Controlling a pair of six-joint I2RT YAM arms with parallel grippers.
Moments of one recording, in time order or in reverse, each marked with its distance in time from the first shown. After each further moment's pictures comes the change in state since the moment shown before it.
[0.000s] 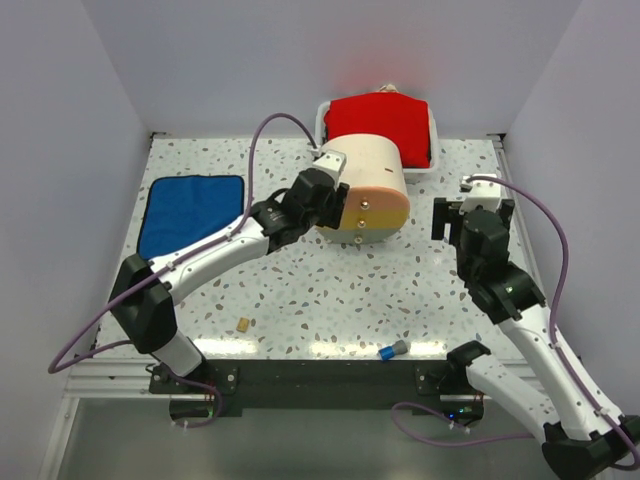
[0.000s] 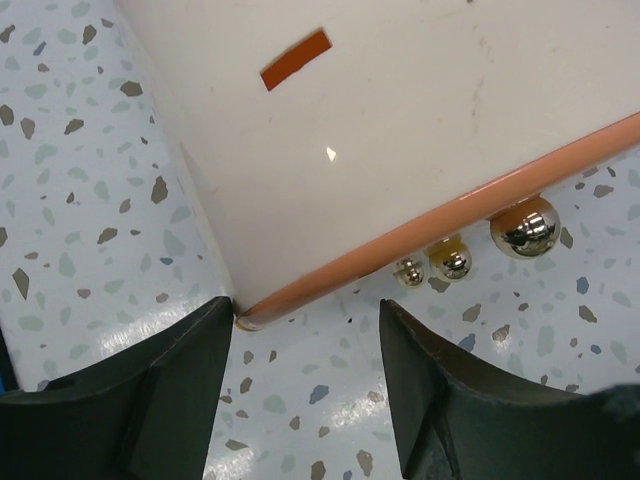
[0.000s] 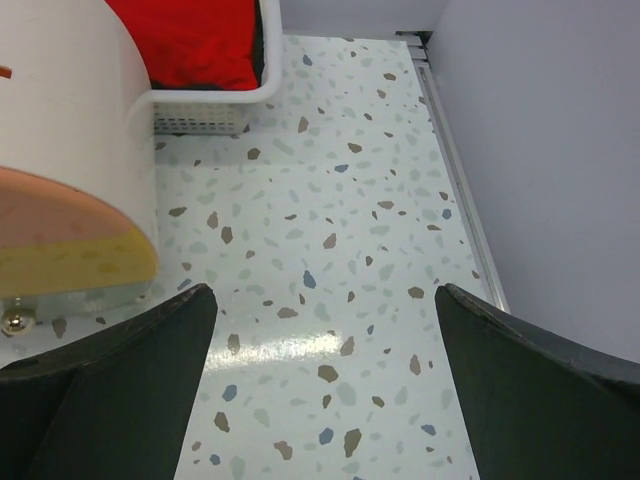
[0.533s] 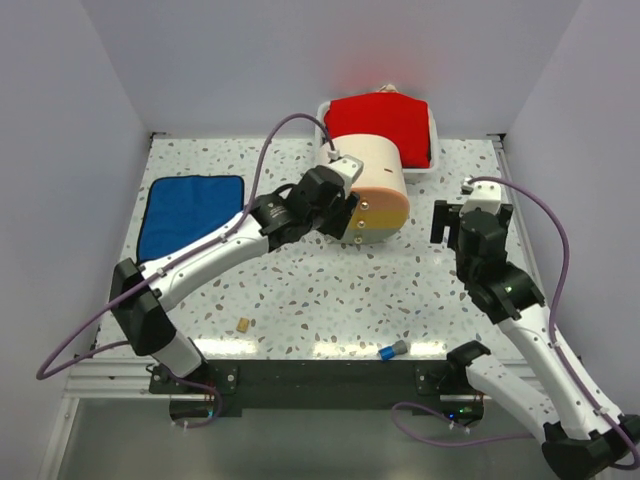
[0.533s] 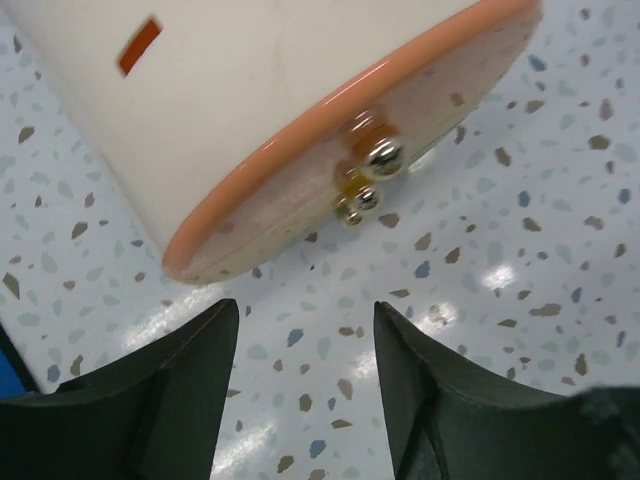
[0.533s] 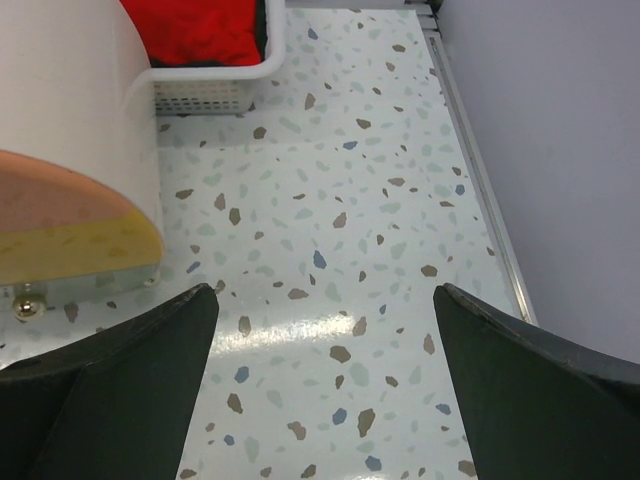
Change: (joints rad) left arm -0.050 -0.015 0.129 -0.264 0.085 0.057; right arm 0.000 0.003 -0.003 -0.053 -0.006 0.070
